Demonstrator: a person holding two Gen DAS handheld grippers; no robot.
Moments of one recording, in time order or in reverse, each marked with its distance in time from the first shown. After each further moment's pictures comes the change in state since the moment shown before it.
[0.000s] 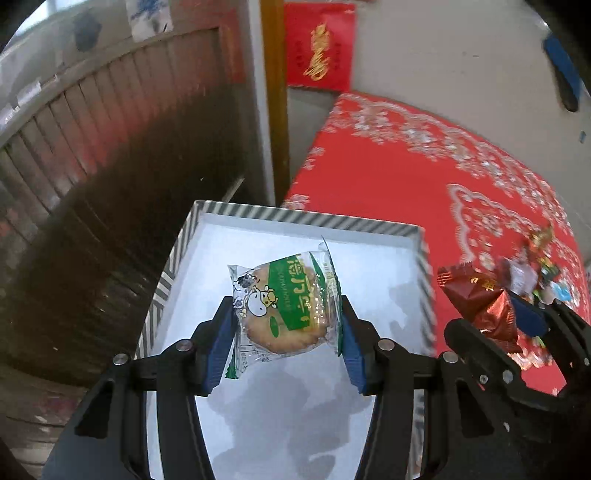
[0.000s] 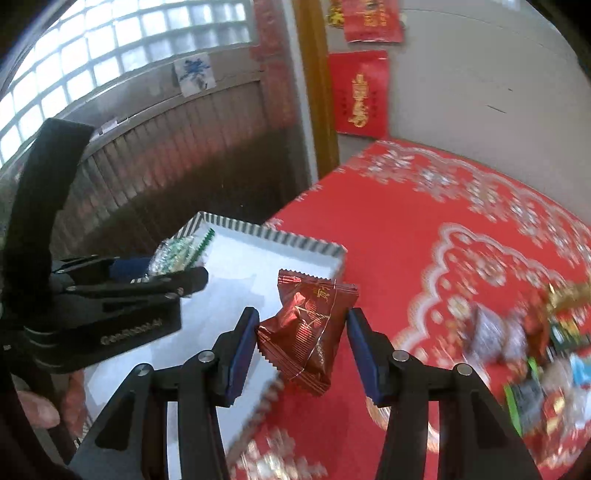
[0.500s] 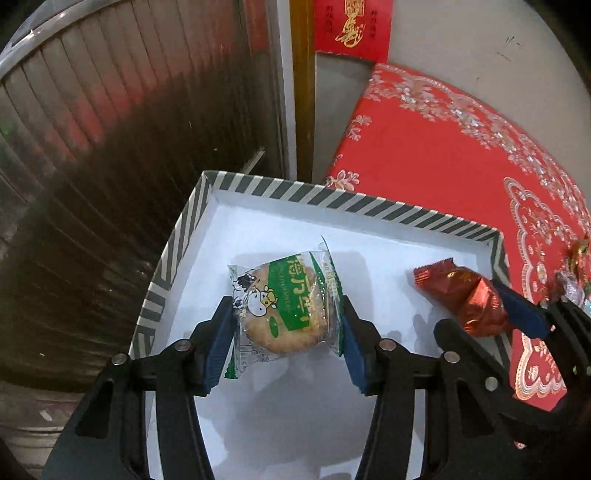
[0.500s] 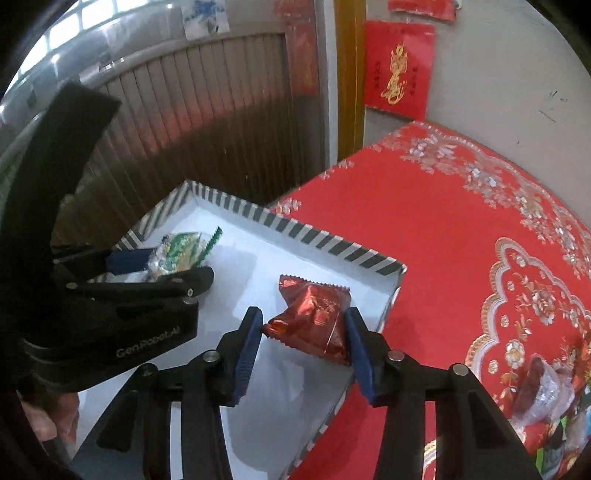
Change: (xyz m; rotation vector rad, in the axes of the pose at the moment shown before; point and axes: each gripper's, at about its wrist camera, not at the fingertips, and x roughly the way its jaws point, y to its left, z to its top) left arm 0.055 0.017 0.004 -0.041 0.092 0.052; right arm 0.084 0.022 0.014 -0.095 0.110 -0.008
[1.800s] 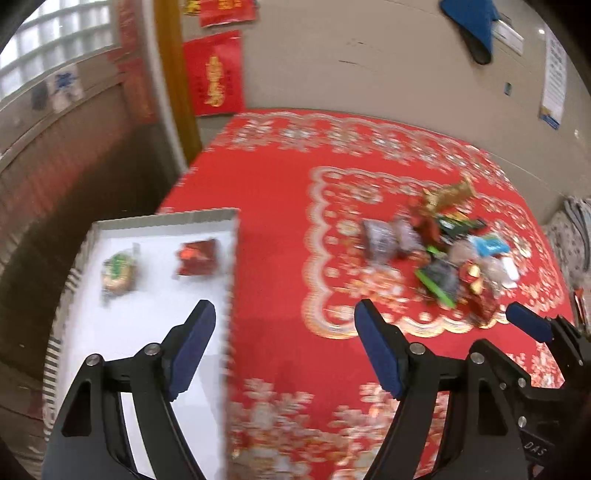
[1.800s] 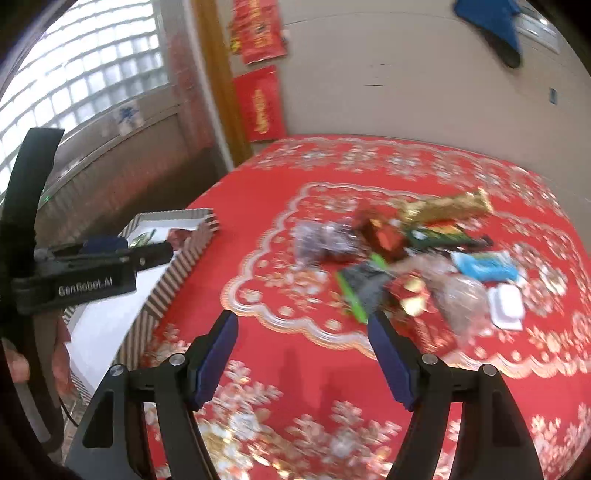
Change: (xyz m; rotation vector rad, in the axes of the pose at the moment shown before) left arm -0.128 -0.163 -0.083 0.214 -0.205 -0.190; right arm -0.195 -0.137 -0.162 0.307 -0.166 -0.135
